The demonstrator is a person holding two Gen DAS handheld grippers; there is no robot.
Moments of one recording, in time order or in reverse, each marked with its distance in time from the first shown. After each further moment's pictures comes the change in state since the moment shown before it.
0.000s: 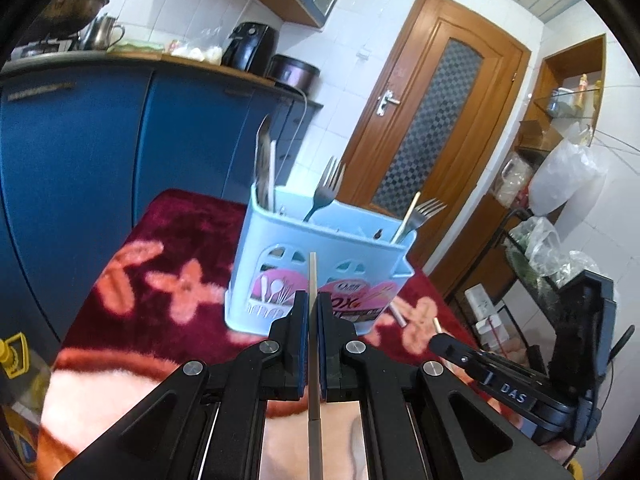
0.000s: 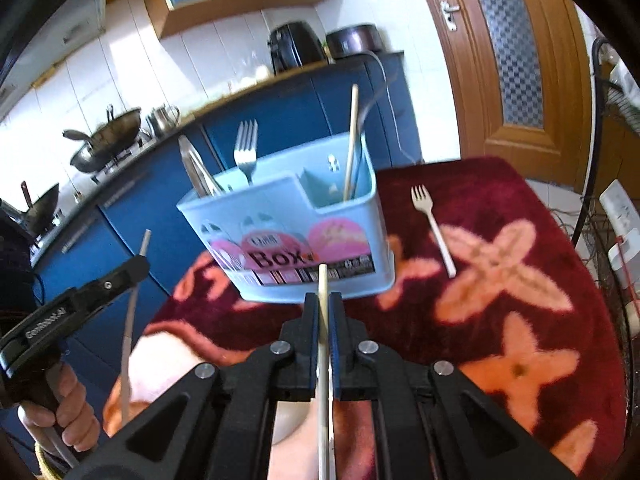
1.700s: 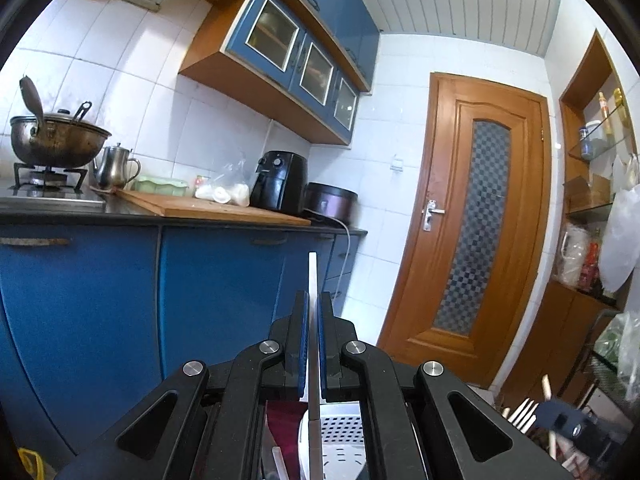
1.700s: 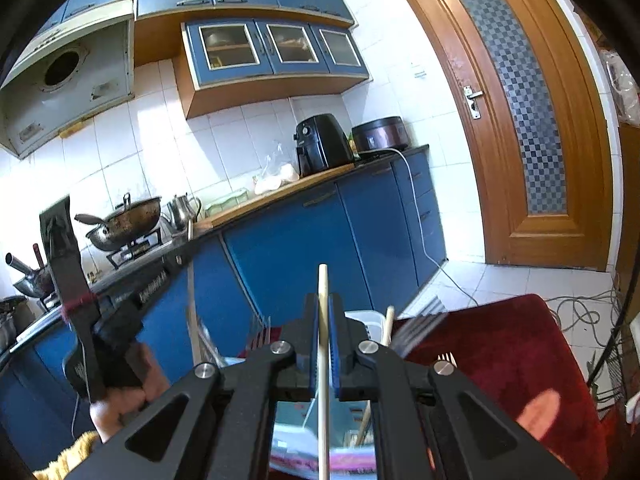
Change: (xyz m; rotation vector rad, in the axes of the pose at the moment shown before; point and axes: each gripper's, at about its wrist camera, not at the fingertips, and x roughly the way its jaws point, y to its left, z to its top) left arm 0.089 -0.012 0.131 0.115 -0.471 0.228; right arm 0.025 -0.004 0.118 -0.053 -0.333 0.088
